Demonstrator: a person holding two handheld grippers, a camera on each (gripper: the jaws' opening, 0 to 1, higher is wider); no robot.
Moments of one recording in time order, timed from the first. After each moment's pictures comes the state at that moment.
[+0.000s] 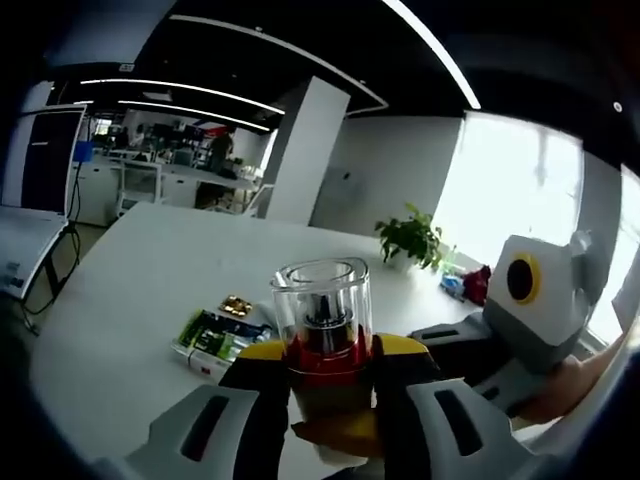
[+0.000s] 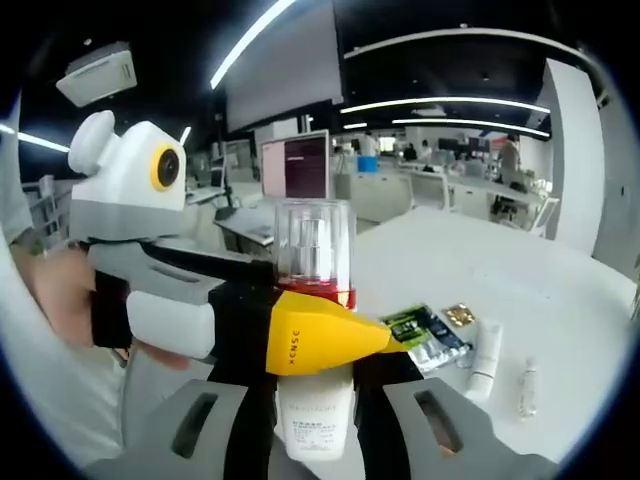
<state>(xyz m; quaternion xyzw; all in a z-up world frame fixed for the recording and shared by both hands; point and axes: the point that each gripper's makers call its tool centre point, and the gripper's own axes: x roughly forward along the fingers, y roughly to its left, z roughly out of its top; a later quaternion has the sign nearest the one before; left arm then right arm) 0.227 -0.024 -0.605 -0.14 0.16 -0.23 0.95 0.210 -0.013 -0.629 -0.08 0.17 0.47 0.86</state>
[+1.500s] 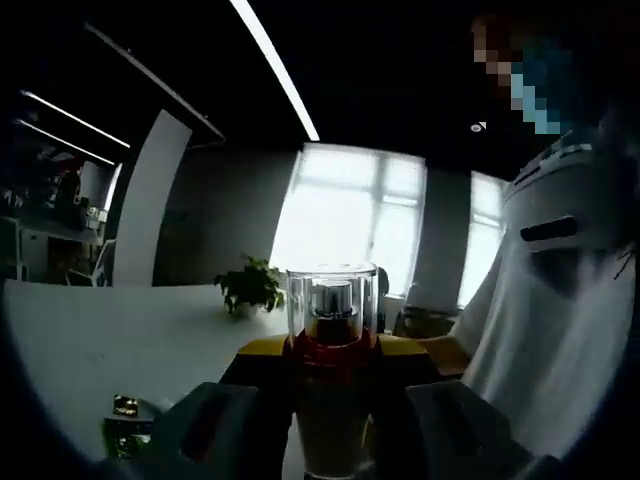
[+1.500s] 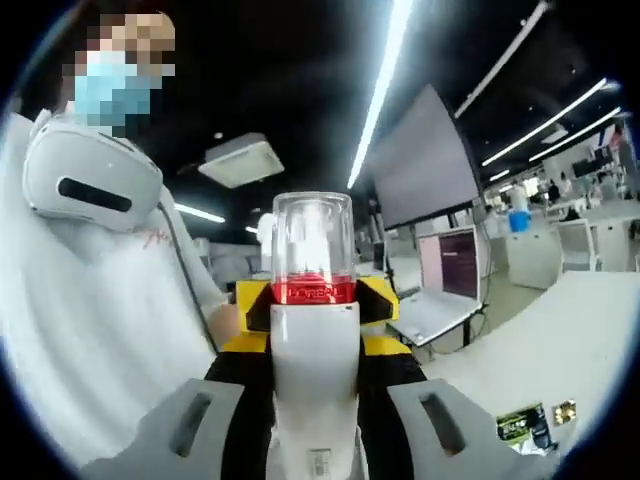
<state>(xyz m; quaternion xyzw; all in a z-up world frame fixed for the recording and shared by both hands) 0.170 -0.070 -0.435 -0.12 0.02 -0.57 0.81 0.149 -0.017 -0.460 0.06 0.03 0.72 0.69</state>
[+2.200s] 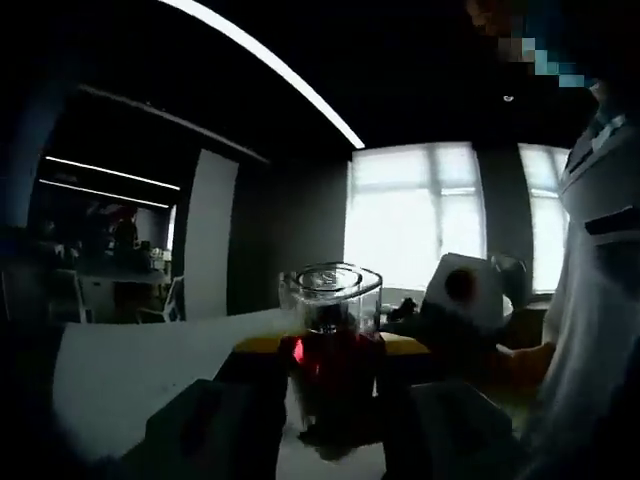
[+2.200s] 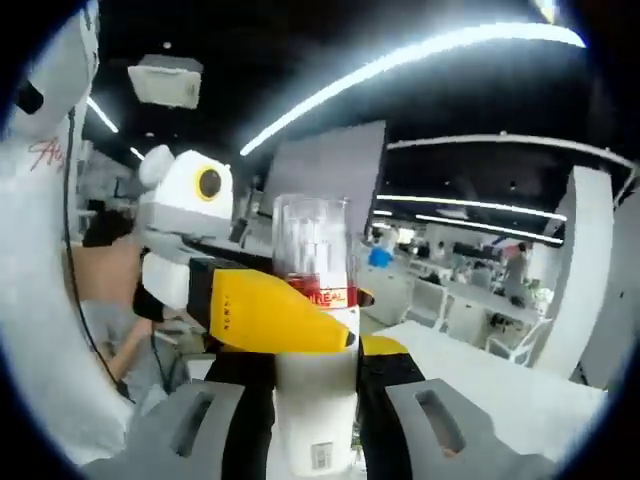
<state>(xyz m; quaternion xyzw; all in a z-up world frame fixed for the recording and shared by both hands) 0.217 -0.057 -0.422 -0.06 -0.02 -0.36 0.93 0.223 -0.042 -0.450 -0.17 -0.05 0.42 0.89</state>
